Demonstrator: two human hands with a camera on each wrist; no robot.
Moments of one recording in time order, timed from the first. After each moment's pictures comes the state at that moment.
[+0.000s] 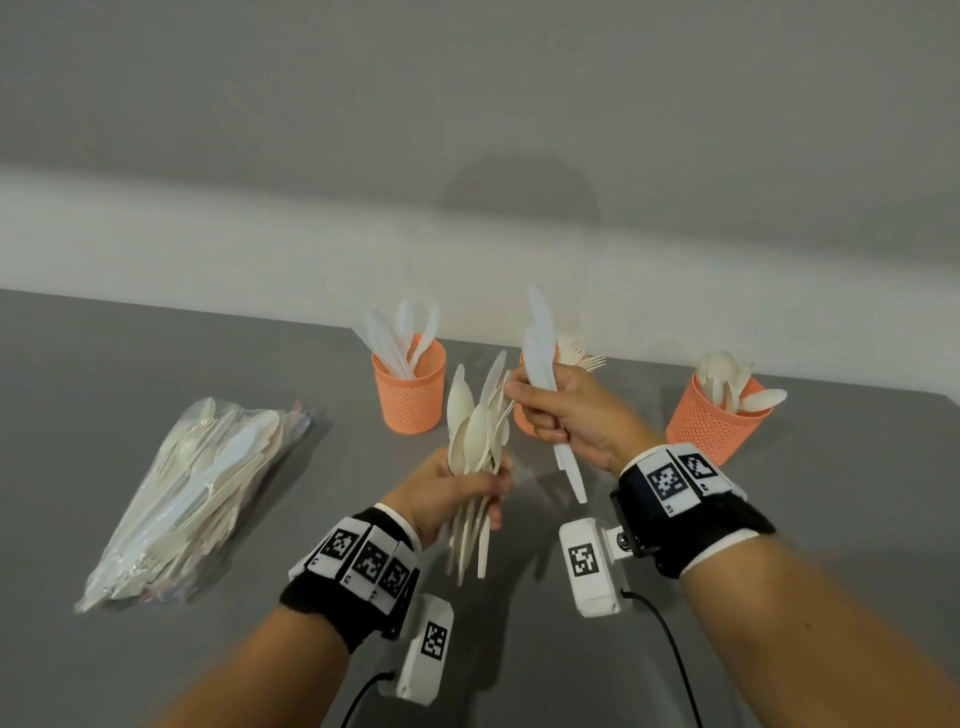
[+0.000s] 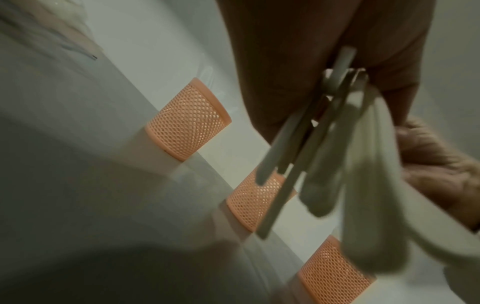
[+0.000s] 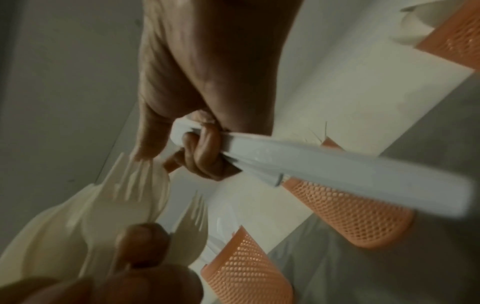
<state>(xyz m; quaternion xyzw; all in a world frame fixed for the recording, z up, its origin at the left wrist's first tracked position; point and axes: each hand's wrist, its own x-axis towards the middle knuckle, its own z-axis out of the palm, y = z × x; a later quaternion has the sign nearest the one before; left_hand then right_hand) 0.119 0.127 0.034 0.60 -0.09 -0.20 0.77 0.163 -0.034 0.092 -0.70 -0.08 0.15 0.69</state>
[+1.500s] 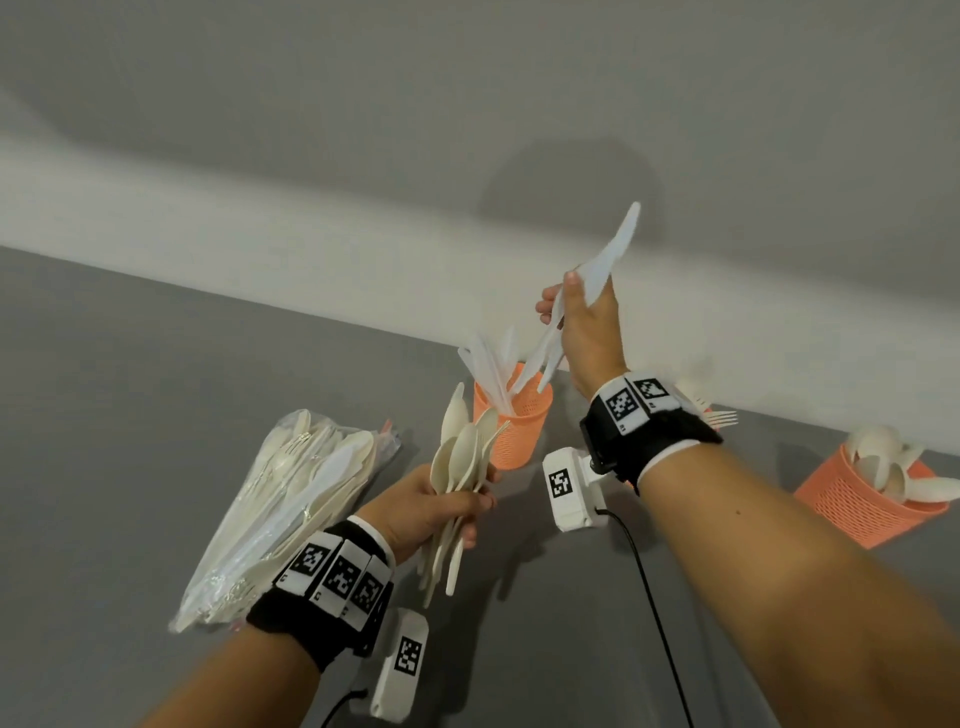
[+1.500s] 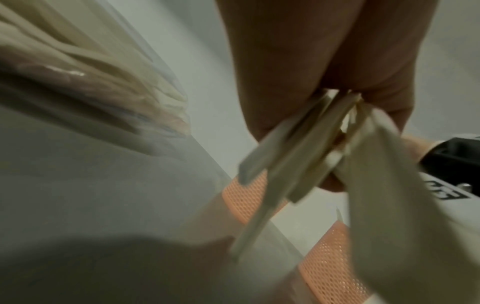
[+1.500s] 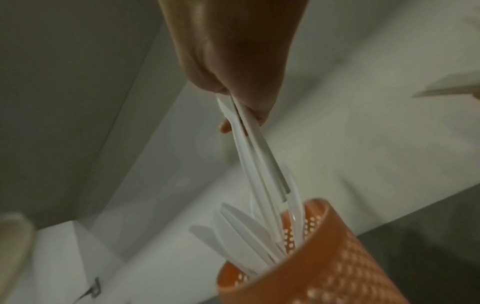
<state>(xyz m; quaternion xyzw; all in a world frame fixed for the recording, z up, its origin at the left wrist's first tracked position) 0.147 0.240 0.016 0.61 -0.04 -0.18 0.77 0.283 0.088 0.109 -0.70 -0.06 -0.16 0.70</state>
